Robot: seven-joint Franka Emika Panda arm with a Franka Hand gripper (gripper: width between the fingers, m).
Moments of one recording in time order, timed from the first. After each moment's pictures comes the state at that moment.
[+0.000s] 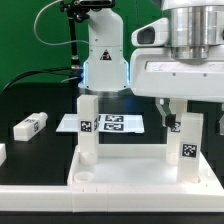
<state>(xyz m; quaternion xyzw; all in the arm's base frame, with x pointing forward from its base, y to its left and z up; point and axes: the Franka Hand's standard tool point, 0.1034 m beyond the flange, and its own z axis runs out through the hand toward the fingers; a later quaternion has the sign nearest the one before) 0.641 0.114 0.110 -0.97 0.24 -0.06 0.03</state>
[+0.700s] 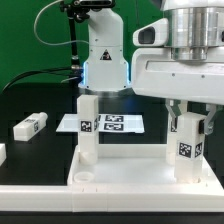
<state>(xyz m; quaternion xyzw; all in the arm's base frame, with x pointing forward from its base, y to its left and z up) 0.640 0.112 0.108 -0.92 0.40 -0.05 0.04</state>
